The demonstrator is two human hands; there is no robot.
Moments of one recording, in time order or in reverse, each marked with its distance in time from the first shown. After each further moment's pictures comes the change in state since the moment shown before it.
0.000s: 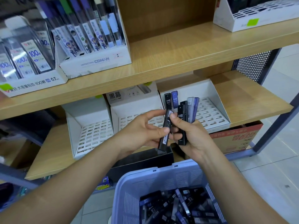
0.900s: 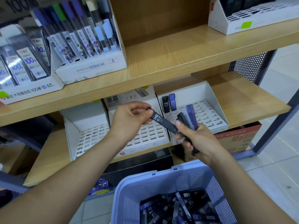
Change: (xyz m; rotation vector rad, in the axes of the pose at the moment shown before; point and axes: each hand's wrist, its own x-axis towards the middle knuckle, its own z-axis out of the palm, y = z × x) left_hand 0.026 0.004 -0.012 0.078 0.532 0.261; right_hand -0.002 -0.014 -0.030 -0.450 0.125 0.071
